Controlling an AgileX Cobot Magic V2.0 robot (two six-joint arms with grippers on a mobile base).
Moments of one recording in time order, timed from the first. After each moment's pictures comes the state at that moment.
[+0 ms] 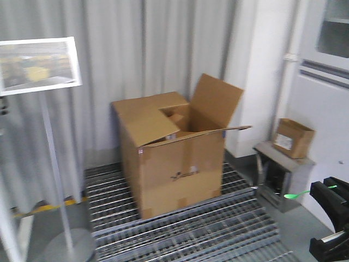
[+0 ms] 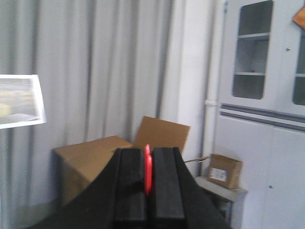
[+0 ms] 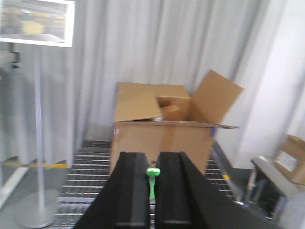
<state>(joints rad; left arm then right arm) -0.23 0.55 -0.45 0.28 -0.23 -0.37 0.13 0.90 -0.50 -0.55 -0.31 0.42</state>
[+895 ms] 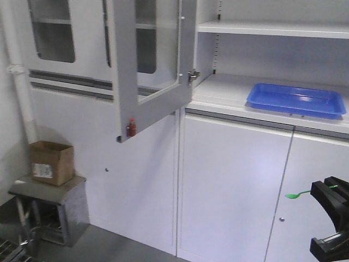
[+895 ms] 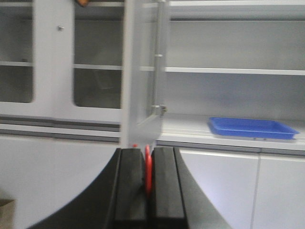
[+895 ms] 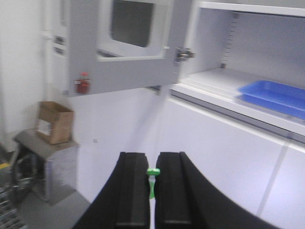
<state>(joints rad) -0.23 0.55 -0.45 0.28 -0.23 -0.37 0.13 0.90 -0.50 -0.55 -0.31 0.42</state>
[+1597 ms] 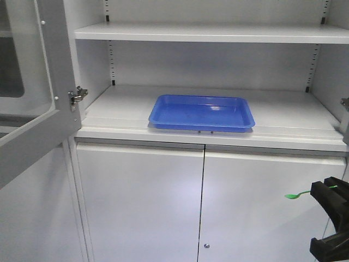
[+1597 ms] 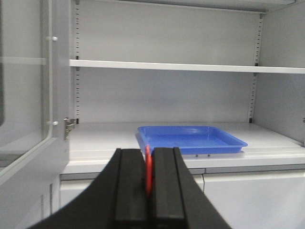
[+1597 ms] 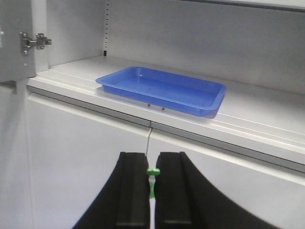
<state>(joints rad) -0.23 0.55 -0.45 0.28 -0.23 -0.37 0.13 0.90 -0.50 -0.55 -0.31 0.42</state>
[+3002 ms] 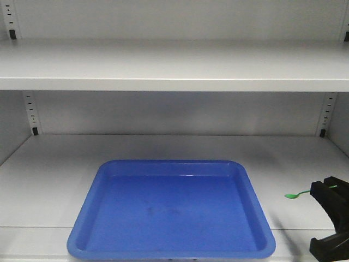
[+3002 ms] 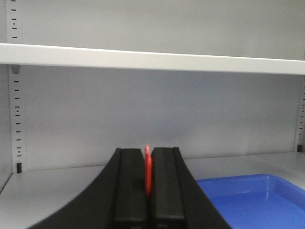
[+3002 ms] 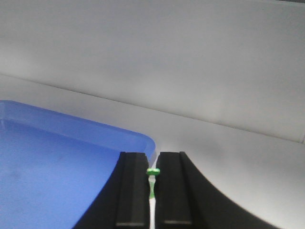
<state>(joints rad) -0.23 0.55 -0.45 0.28 -0.23 -0.37 0.13 0.90 -0.50 -0.55 -0.31 0.42</state>
